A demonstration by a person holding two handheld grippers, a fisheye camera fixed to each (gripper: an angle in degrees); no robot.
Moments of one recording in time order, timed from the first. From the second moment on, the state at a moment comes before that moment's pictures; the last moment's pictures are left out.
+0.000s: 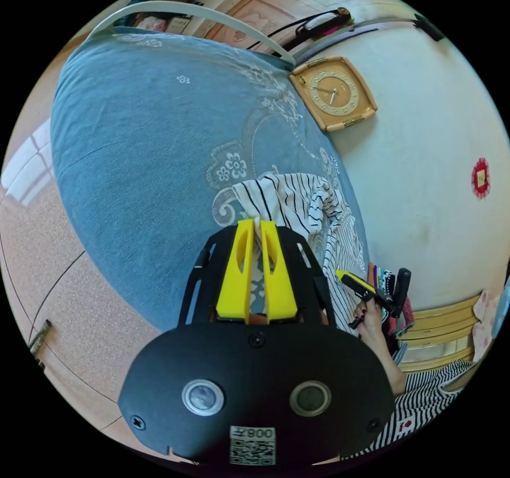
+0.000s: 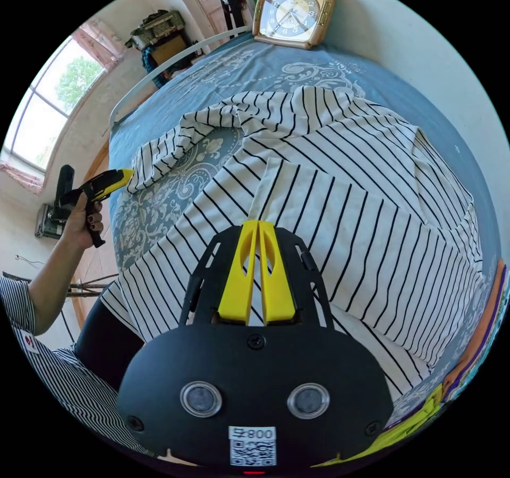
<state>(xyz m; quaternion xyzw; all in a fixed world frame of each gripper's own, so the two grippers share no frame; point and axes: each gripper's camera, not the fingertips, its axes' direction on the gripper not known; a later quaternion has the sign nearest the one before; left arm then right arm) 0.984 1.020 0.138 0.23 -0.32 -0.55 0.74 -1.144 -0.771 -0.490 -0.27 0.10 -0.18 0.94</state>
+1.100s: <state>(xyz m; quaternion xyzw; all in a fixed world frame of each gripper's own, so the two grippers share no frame) 1.014 0.997 0.294 0.13 -0.35 -0.27 0.89 -1.221 -0.956 -0.488 -0.24 -0.11 -0.14 0.95</state>
